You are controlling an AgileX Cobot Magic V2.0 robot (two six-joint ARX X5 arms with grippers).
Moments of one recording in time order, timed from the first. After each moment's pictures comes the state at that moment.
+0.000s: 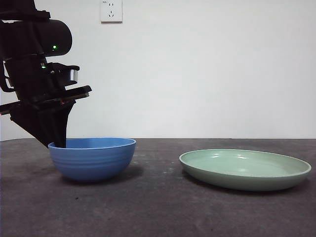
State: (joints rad) left arm -0.31 1.68 1.16 -0.67 0.13 -0.06; right arm 0.15 0.73 0.90 -0.98 -0.58 -0.05
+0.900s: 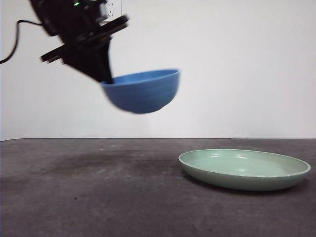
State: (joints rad) left arm -0.49 1.56 1.33 -0.61 0.15 -0.16; right arm 0.15 0.73 0.90 -0.98 -0.58 -0.05
